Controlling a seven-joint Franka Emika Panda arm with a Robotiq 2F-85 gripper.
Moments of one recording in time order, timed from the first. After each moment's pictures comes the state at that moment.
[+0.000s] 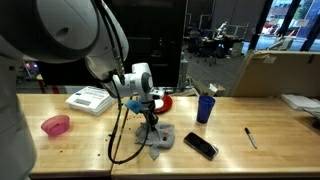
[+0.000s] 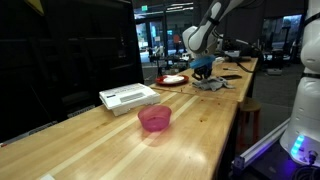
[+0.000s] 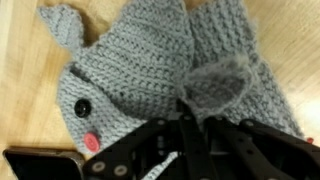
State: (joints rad) arm 0.06 0.13 -0.05 -2.28 -0.35 2.25 0.88
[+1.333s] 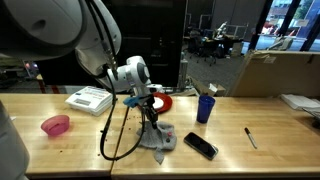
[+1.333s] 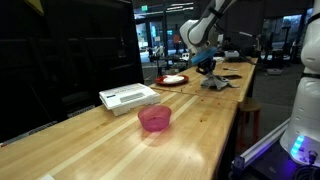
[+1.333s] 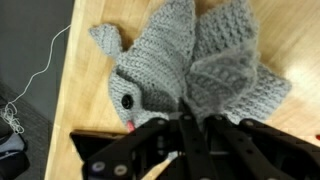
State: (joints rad) arm 0.07 0.05 -0.02 -2.26 -0.46 2.05 1.00
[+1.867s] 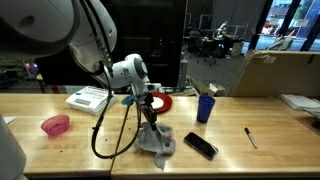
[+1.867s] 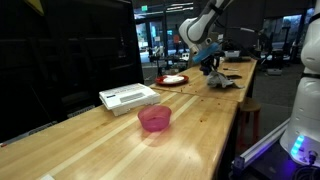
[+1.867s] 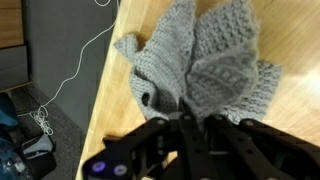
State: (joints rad) arm 0.06 0.02 0.00 -2.26 -0.47 1.89 1.03
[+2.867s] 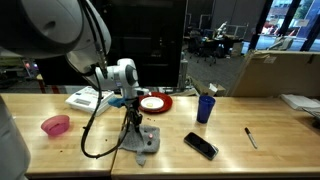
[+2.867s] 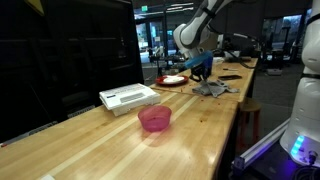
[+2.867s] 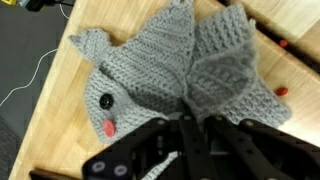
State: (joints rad) arm 0.09 0.06 0.08 -2.28 -0.28 2.00 0.91
